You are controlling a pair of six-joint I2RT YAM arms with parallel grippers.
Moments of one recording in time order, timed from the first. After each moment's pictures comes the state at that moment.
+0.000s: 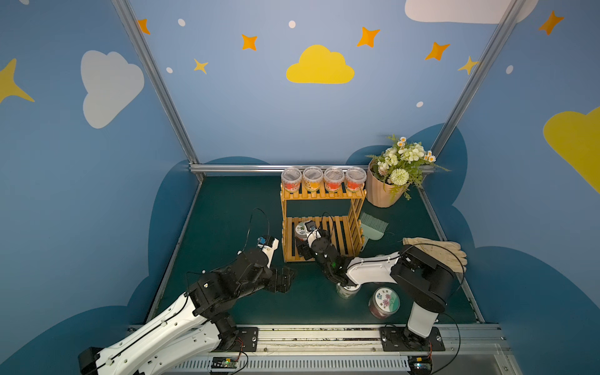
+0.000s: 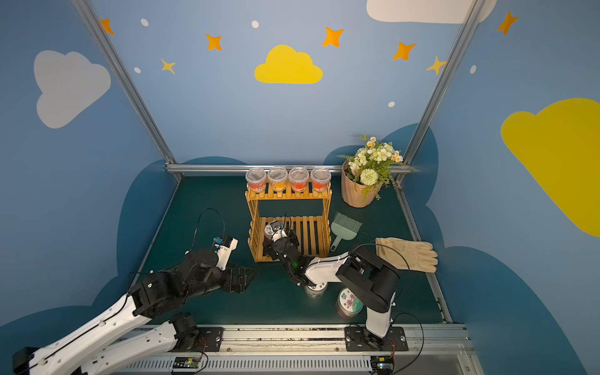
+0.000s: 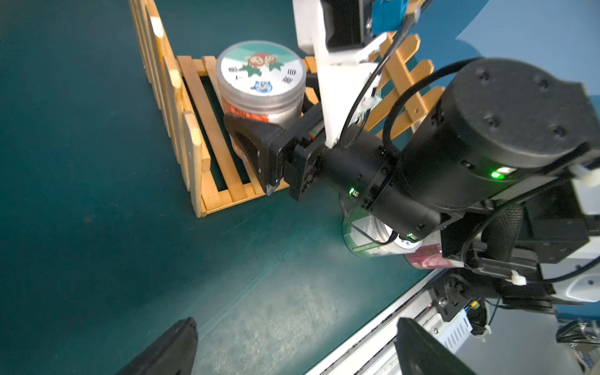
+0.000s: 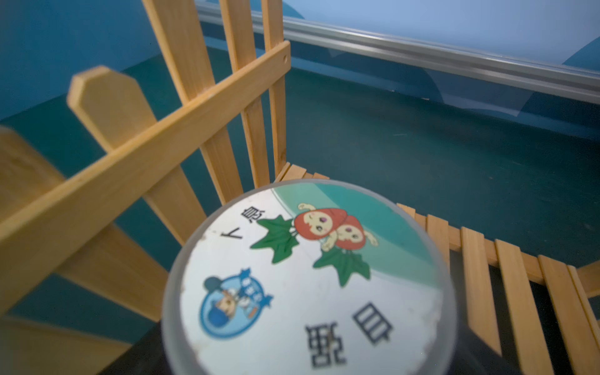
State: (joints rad) left arm -0.88 0.74 0.80 -0.81 -0.06 -0.59; right arm 1.04 1.85 0.83 0.70 0.51 0.15
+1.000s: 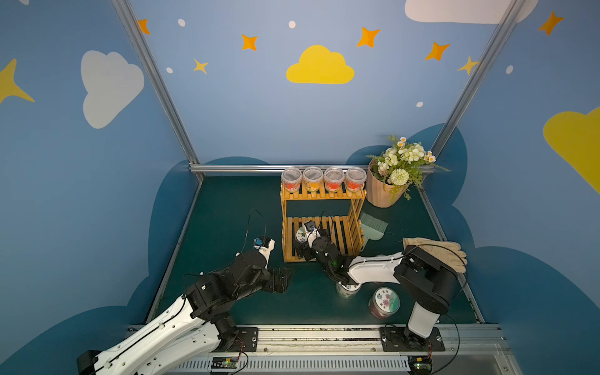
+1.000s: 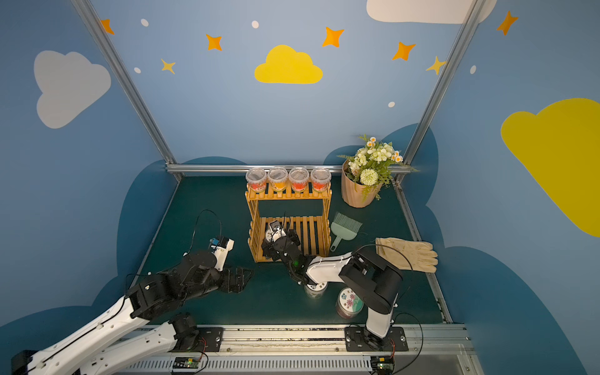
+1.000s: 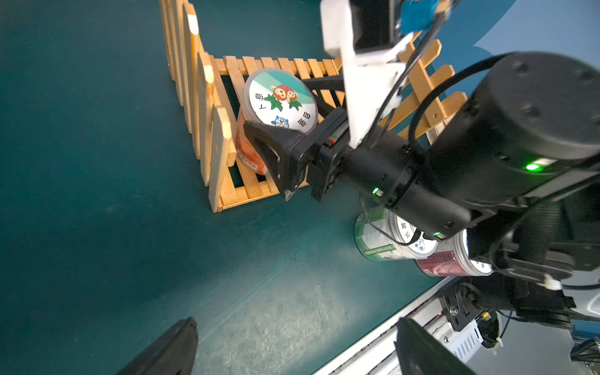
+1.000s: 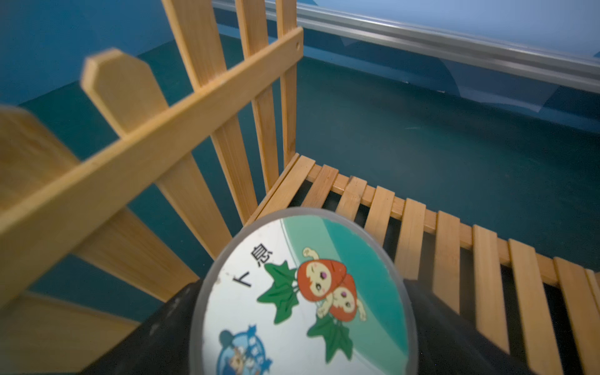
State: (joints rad) left arm -0.88 0.70 0.77 -0.81 -0.10 -0.64; right arm 1.02 1.76 0.84 0.48 0.41 0.16
